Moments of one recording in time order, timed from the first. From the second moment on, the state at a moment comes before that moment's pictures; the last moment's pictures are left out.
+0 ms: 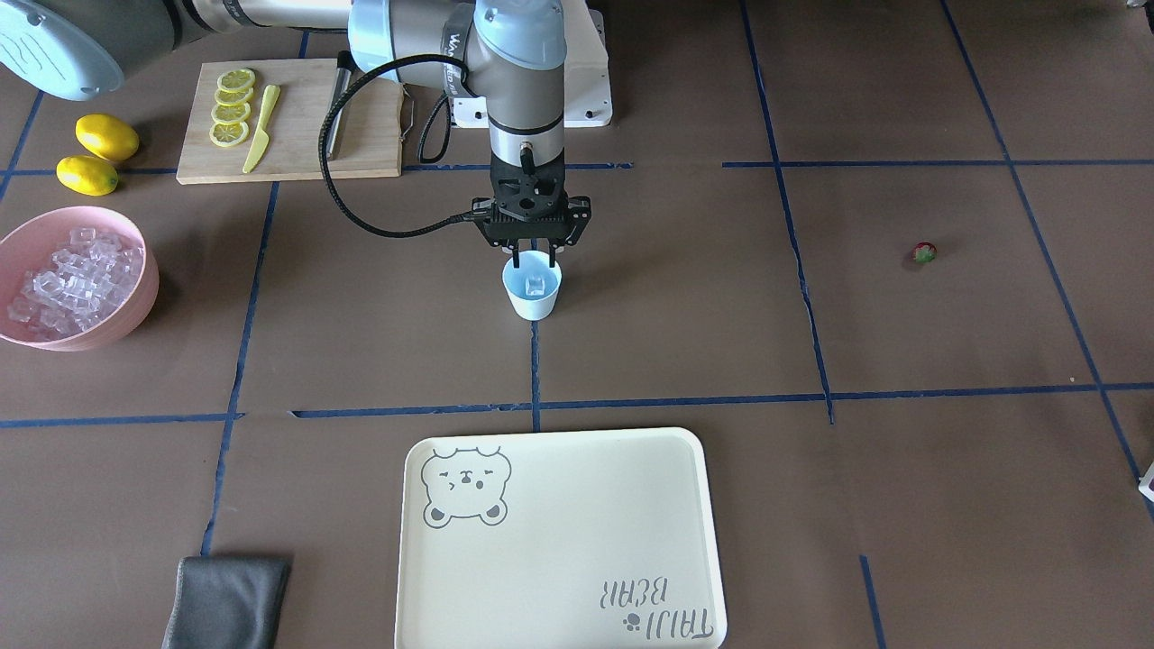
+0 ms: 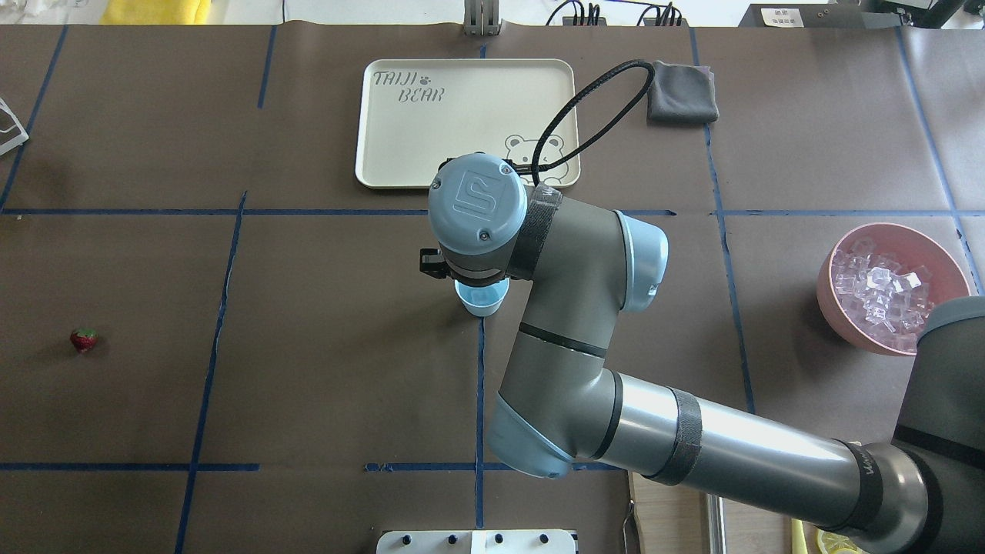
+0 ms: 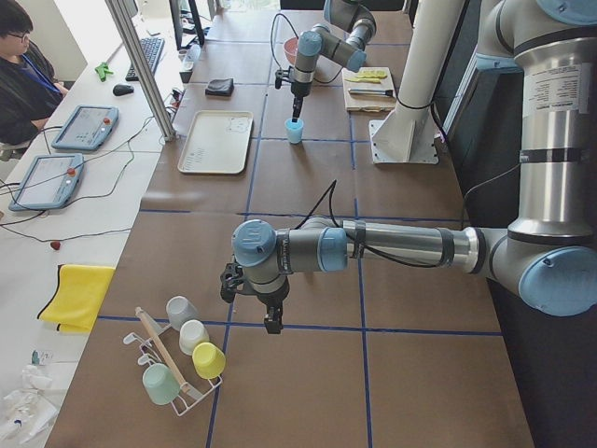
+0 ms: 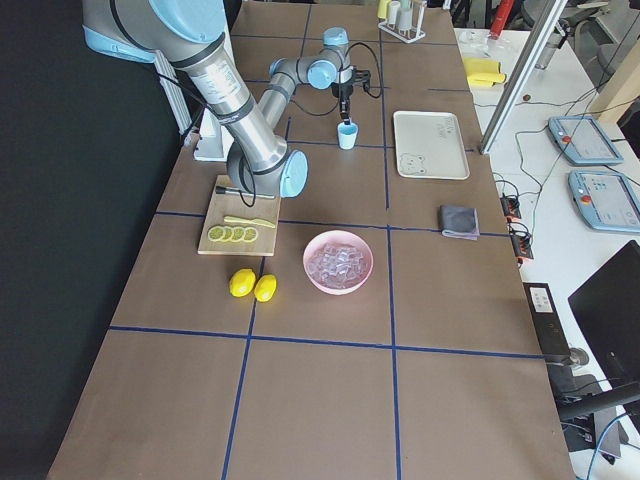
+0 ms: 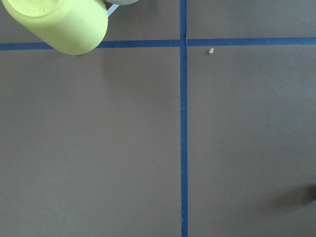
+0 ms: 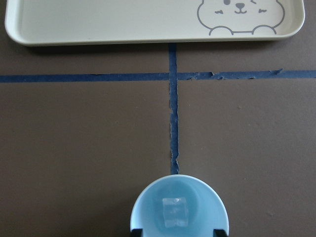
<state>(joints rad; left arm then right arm) -1.54 -1.50 -1.70 -1.43 -2.36 0.07 0.46 -0.71 1.62 -1.68 1.71 1.27</state>
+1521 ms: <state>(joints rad) -1.54 -1.50 -1.71 -1.43 -2.36 0.07 1.12 -1.20 1.99 -1.84 2.21 0.37</state>
